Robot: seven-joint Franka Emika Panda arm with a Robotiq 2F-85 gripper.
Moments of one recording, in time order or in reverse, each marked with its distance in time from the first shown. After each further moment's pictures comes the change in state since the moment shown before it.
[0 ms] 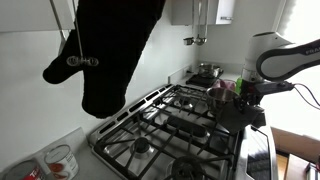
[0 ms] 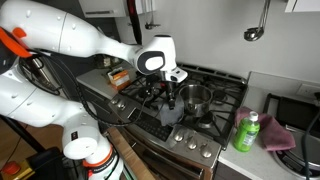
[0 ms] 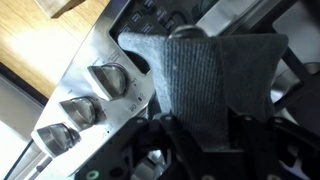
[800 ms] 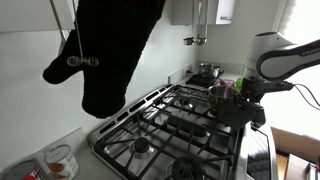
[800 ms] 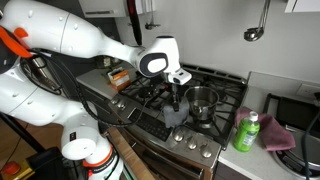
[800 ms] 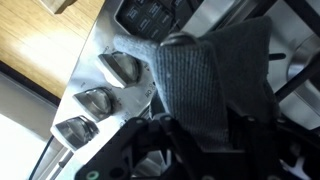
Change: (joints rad) arm -0.047 0.018 -0.007 0.004 -0.035 0.062 0.076
